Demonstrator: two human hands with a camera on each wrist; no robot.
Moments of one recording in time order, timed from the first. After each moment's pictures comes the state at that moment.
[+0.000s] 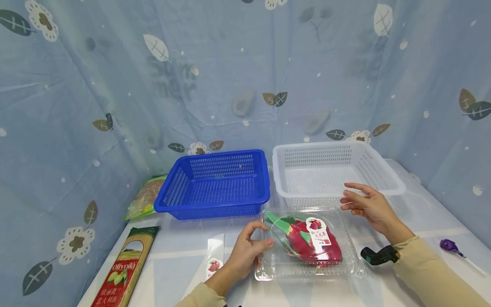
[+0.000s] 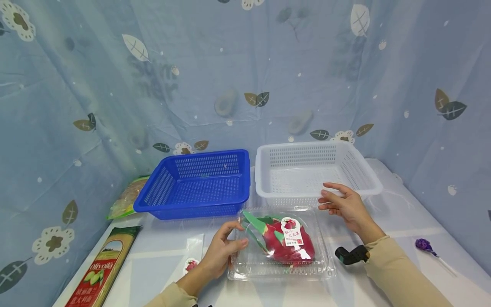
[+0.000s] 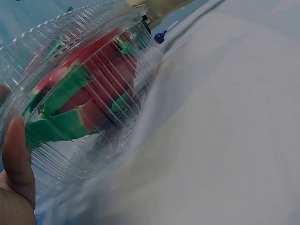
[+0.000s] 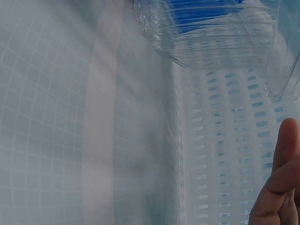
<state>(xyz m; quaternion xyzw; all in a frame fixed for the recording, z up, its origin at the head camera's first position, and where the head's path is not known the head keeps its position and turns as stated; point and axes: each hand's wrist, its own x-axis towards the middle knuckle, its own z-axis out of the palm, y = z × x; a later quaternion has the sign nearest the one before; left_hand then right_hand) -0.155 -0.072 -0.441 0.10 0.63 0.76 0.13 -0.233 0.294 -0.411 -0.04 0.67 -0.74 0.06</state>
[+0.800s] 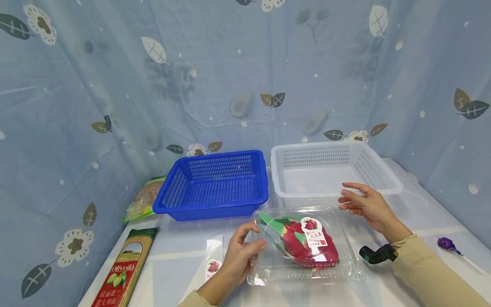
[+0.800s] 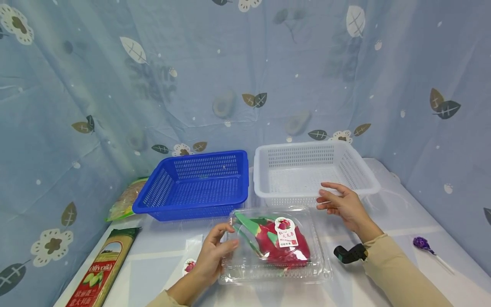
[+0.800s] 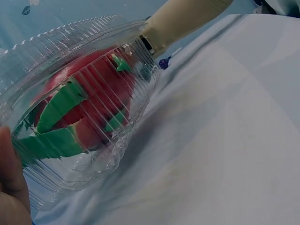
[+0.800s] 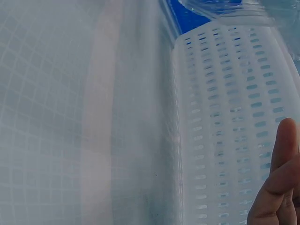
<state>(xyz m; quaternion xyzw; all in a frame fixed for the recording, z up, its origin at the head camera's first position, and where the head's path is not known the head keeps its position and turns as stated) -0.135 -0.076 -0.424 0.08 0.59 0.80 0.08 -0.232 0.294 -0.409 -0.03 0.68 -0.73 0.06</state>
